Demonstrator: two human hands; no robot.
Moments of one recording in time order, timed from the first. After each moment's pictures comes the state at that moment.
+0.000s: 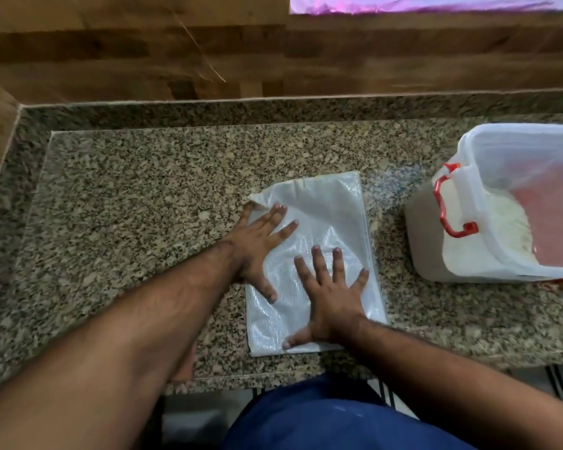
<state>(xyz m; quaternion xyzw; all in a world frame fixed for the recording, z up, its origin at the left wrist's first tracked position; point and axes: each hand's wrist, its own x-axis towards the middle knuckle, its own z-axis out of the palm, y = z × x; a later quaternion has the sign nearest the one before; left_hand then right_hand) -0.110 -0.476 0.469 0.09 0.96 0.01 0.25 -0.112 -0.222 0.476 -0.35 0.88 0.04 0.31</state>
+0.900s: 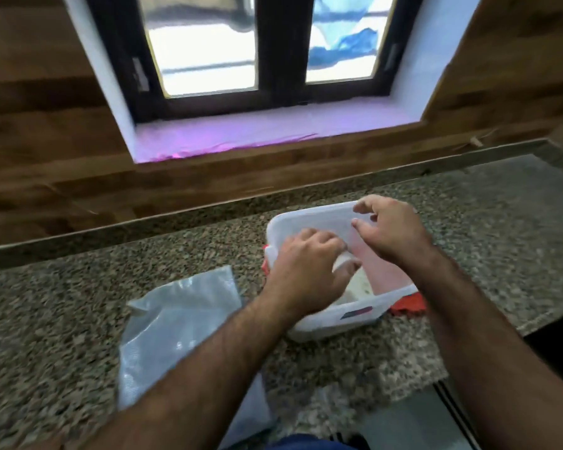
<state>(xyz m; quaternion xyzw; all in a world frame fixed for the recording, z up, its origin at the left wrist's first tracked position) -0.238 -0.155 0.698 0.15 0.95 0.21 -0.17 -0.330 0.014 0.732 -0.12 0.97 -0.20 -0.05</state>
